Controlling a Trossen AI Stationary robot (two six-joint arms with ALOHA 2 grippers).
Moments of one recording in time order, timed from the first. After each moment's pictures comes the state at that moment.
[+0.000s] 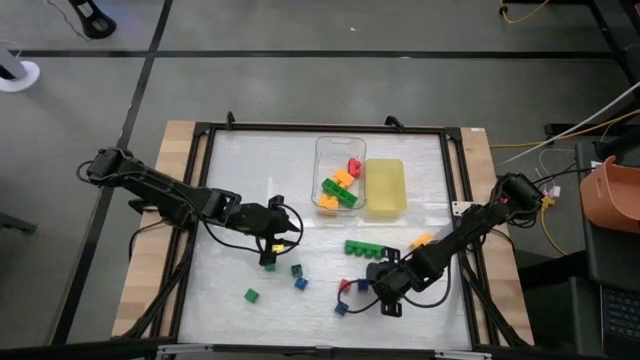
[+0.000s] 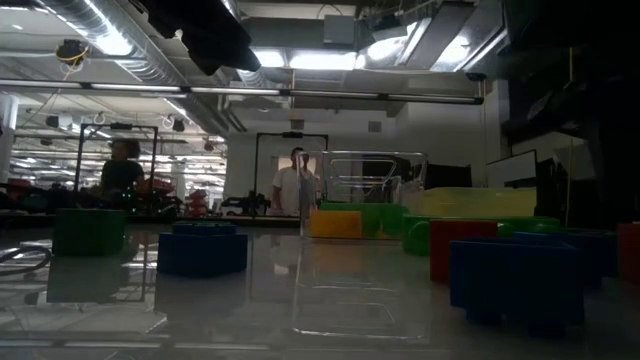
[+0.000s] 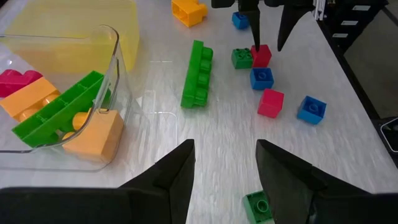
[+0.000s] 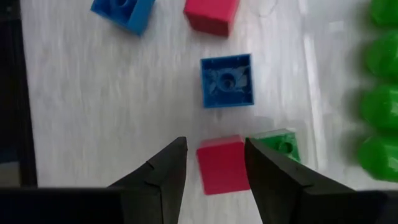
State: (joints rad) left arm -0.28 1.29 0.86 -0.20 -0.19 -0.19; right arm 0.63 1.68 1.05 -0.55 0.05 0.73
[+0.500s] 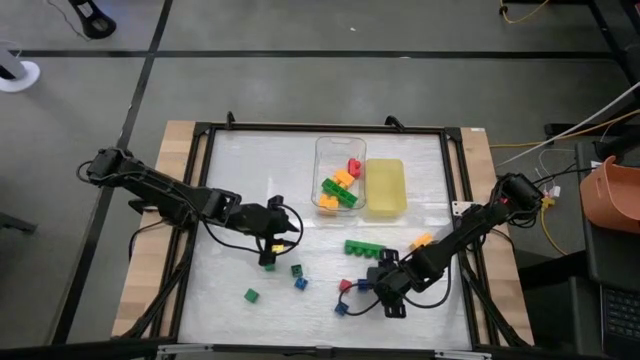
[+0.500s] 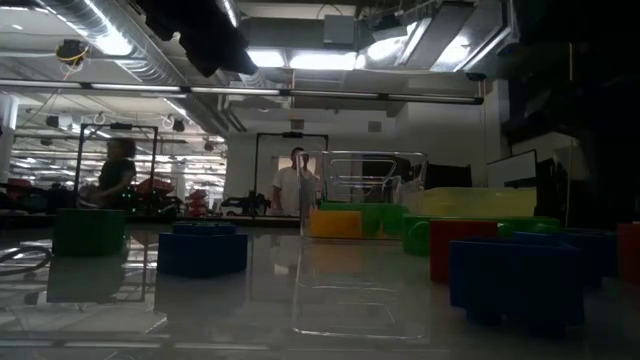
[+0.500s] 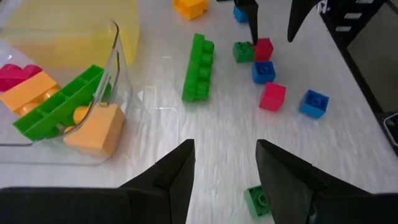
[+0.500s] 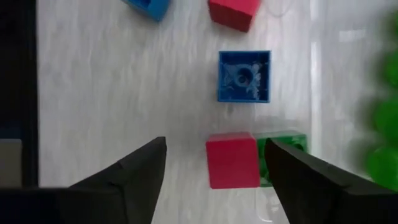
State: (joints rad) left arm -0.28 1.29 0.86 -0.23 -0.19 -0.19; right arm 0.63 1.68 1.05 -0.55 0.04 0.63
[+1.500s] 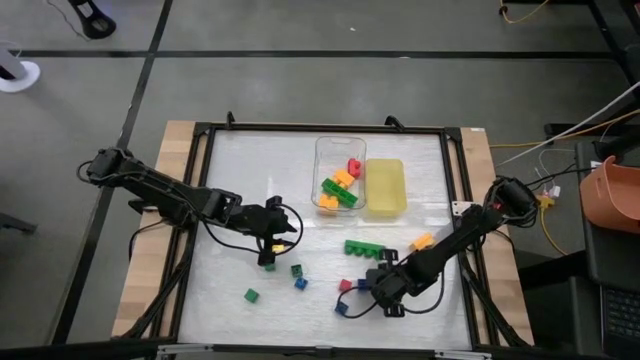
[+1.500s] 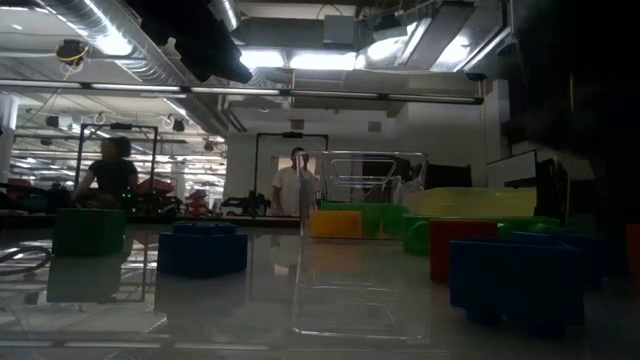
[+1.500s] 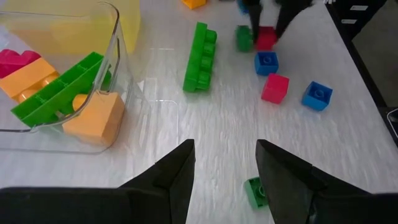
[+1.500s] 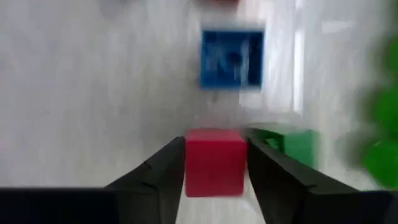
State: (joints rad) left arm -0.28 1.29 0.86 -0.25 -0.19 -0.21; right arm 0.63 1.76 1.05 -0.60 0.05 0.61
